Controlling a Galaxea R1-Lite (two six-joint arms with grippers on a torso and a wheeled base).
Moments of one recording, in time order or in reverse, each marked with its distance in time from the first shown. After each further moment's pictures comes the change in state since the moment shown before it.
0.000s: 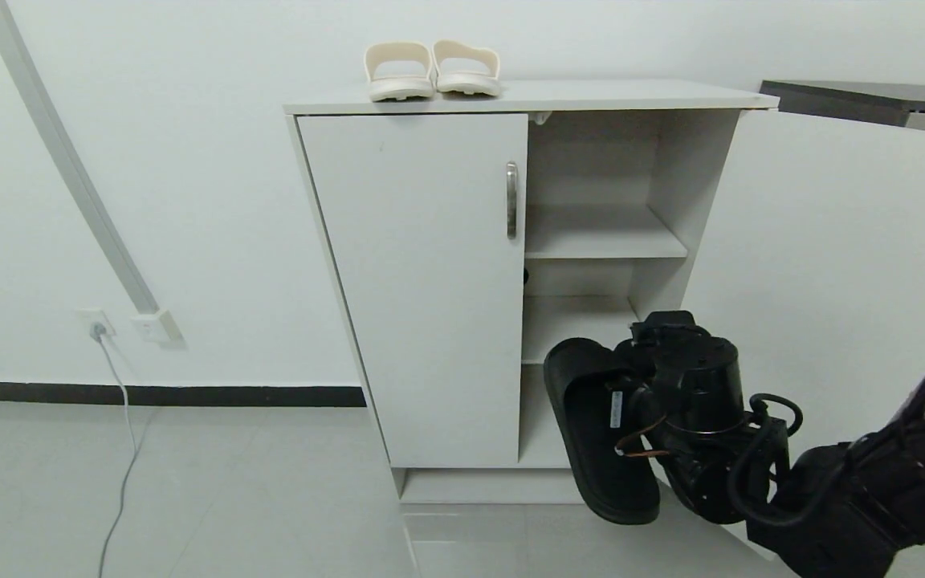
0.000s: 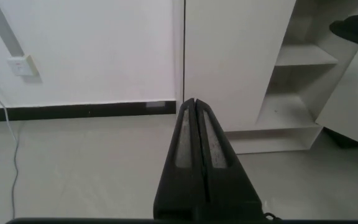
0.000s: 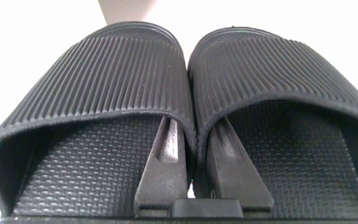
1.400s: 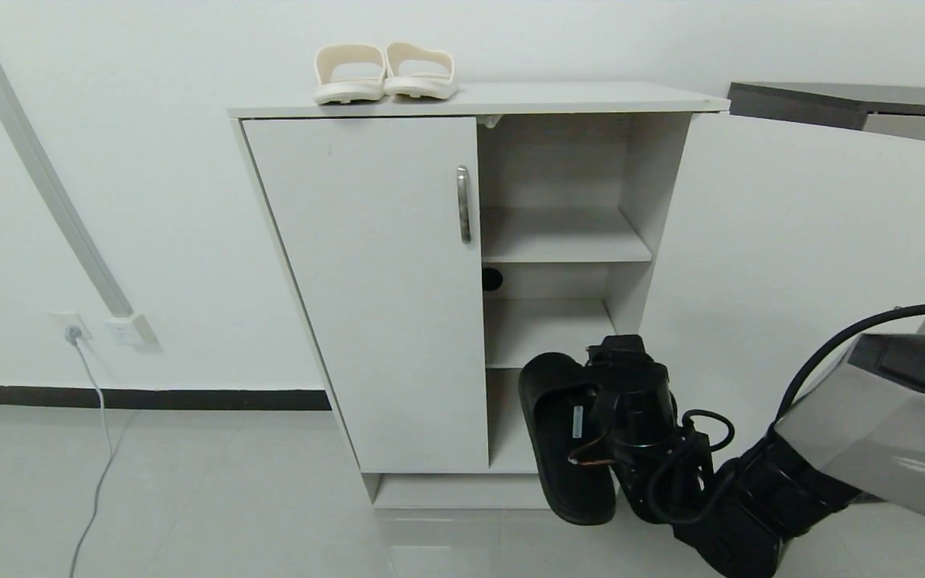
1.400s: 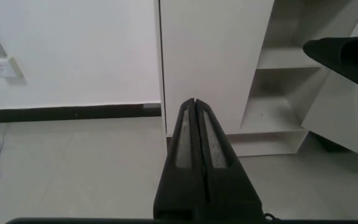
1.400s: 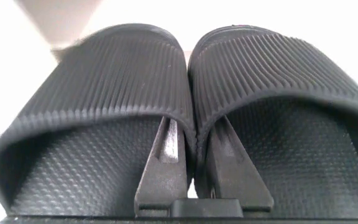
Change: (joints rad) left arm 0.000 0.000 0.000 0.000 0.004 -0.002; right arm 0.006 0.207 -0.096 -0.116 0.012 -0.002
